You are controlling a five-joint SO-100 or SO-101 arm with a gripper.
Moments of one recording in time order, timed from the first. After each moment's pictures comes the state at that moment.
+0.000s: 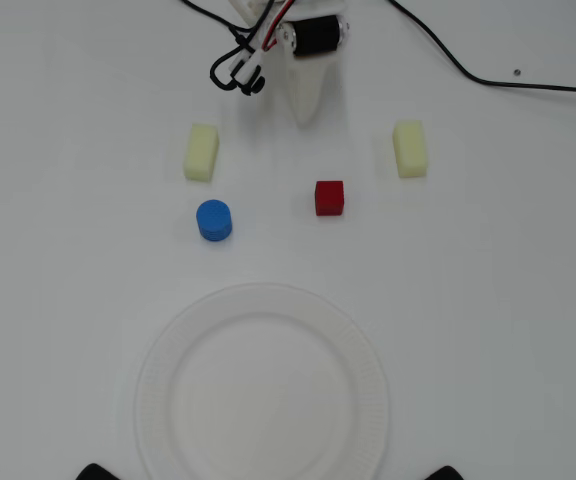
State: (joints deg) arm -14.5 188.2 178.0 73.9 -8.0
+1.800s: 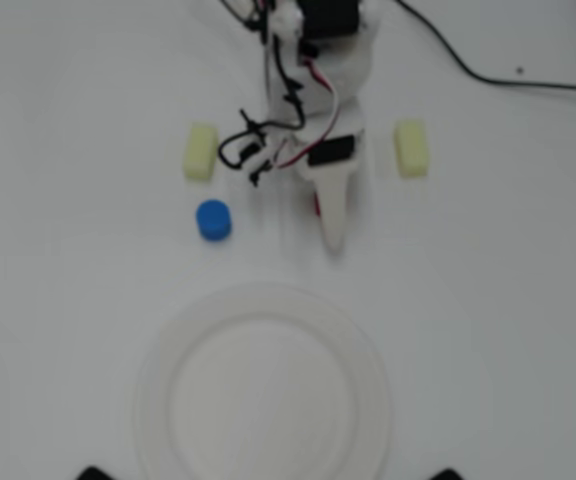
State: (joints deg) arm -13.9 94.3 120.1 50.6 -1.3
